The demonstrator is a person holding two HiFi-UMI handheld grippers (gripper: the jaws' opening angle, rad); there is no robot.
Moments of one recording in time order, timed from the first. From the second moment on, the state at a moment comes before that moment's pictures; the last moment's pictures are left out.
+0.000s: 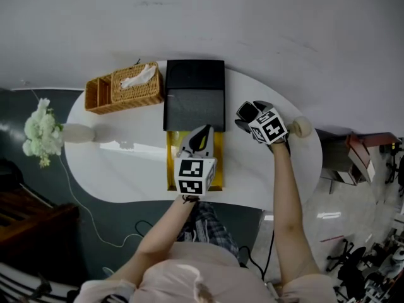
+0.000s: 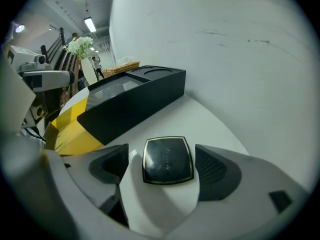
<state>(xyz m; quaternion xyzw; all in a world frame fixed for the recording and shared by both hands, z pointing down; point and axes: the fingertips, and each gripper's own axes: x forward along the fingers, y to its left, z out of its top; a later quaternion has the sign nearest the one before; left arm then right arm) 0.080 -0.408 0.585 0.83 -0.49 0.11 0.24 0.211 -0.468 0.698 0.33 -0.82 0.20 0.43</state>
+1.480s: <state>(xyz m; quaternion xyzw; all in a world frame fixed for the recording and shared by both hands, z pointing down) -0.008 -0.379 0.520 0.82 -0.53 0.08 0.20 0.131 -0.398 0.534 0.41 -0.84 0.09 0.35</state>
